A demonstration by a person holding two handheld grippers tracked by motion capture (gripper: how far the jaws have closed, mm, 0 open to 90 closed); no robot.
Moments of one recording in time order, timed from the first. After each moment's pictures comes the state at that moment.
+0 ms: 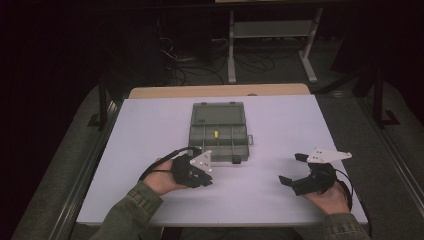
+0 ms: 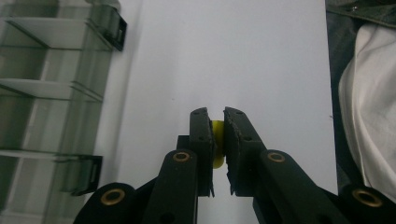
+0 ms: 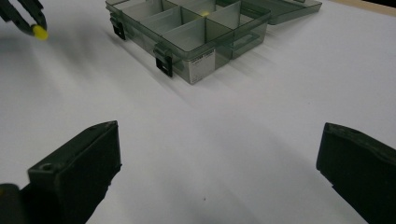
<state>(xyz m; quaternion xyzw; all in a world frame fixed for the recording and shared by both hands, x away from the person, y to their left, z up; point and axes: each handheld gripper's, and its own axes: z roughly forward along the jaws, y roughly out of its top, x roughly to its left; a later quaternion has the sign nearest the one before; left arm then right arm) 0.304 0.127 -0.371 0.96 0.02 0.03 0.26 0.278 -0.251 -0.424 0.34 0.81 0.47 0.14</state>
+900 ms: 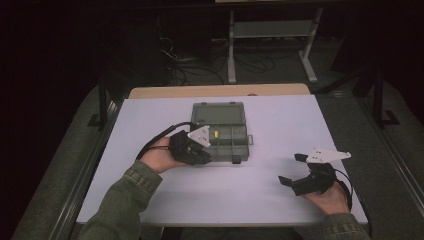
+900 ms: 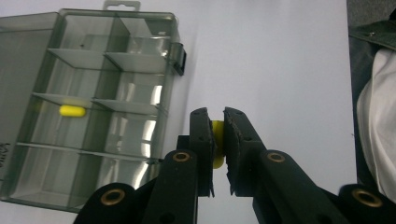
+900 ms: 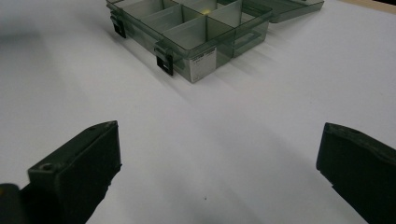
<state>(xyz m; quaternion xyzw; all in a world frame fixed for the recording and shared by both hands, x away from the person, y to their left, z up) 0.342 0.126 -0.325 0.96 0.03 0.05 0.27 0.278 -0.250 -0.425 0.34 0.81 0.46 0.14</state>
